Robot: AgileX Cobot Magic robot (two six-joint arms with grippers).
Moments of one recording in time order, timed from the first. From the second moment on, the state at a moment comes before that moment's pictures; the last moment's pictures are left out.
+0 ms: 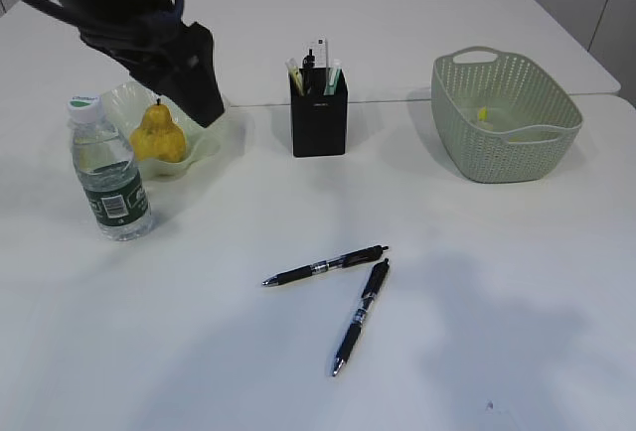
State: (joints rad) left arm -0.47 1.73 -1.67 -0.13 1.20 0.29; right arm 0.36 0.89 -1.09 -0.20 1.26 0.11
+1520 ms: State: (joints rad) left arm -0.69 2.06 -1.68 -0.10 1.16 0.36; right arm 0.36 0.34 -0.64 -0.07 1.02 0.09
